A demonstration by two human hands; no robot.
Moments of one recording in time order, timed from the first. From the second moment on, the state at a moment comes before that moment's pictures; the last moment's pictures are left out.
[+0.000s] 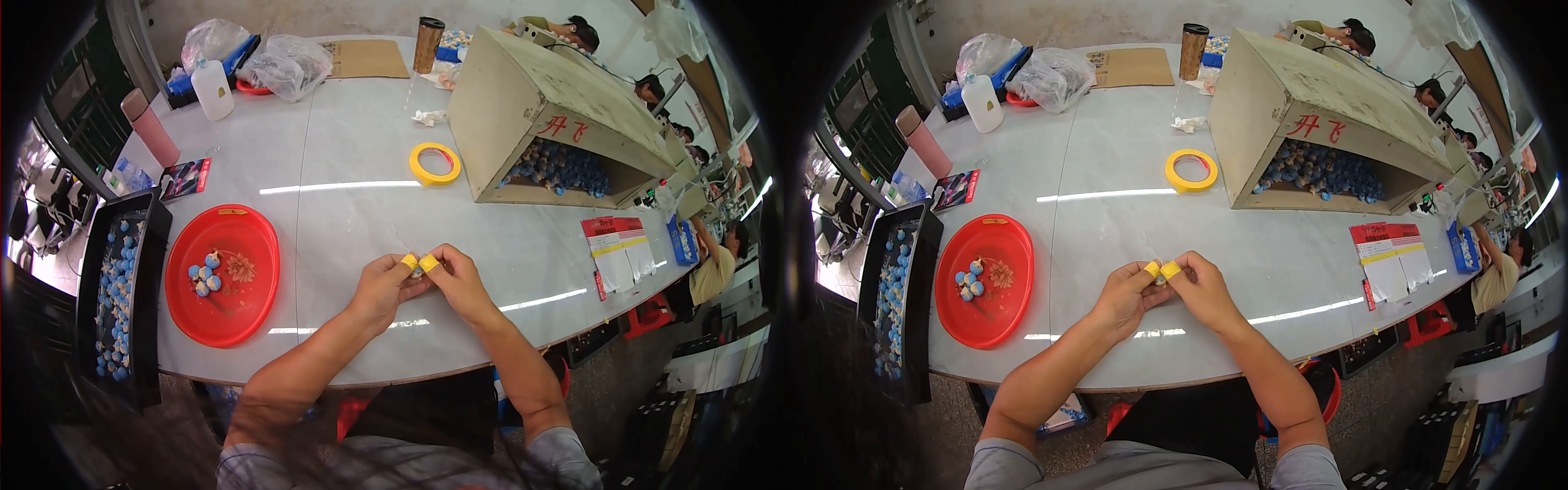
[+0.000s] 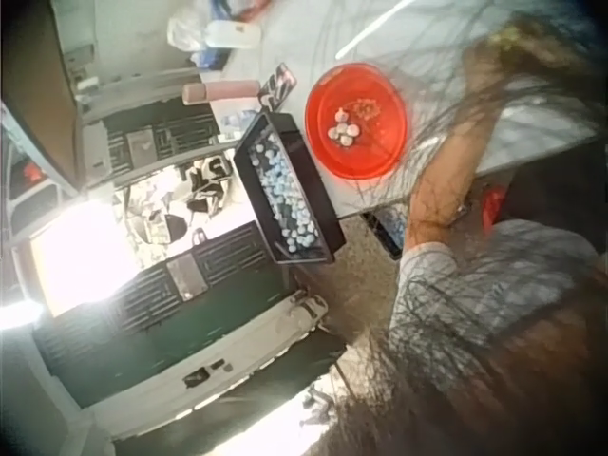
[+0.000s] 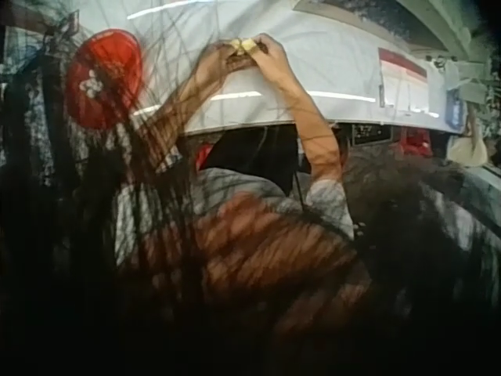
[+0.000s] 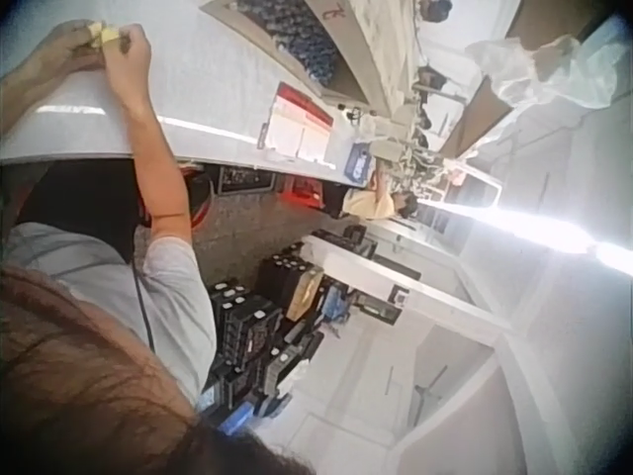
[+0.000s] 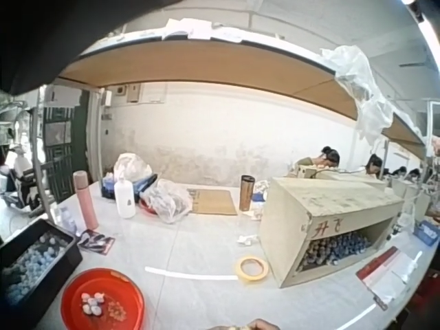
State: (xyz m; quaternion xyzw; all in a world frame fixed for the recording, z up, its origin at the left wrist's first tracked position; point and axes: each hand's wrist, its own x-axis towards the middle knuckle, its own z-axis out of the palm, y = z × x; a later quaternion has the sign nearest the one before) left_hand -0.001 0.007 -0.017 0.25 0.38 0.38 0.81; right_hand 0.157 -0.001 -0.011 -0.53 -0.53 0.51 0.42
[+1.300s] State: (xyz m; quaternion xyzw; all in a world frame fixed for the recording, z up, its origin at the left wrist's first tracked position) left_hand 0.014 -0.007 -0.021 0.26 0.44 0.48 0.71; right_hand 0.114 -0.018 -0.032 -0.64 -0.57 0.23 0.47
